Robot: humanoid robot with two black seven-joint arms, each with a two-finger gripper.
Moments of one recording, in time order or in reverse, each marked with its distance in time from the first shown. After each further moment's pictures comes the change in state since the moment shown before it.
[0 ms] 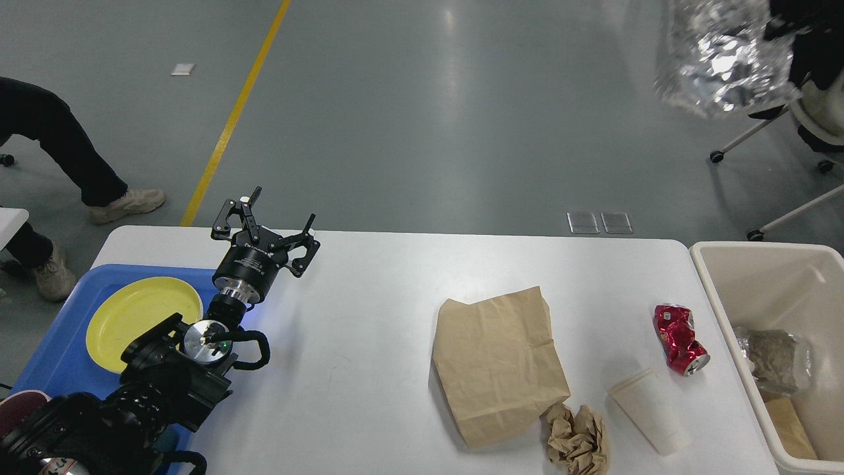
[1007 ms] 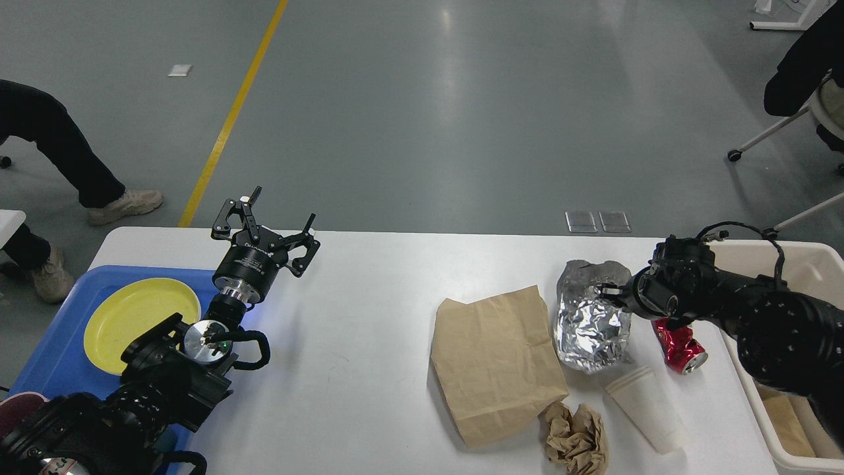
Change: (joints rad) left arm 0.000 0.000 0.000 0.000 -0.001 0.000 0.000; right arm -0.986 0.456 0.045 -0.168 0.041 -0.558 0.000
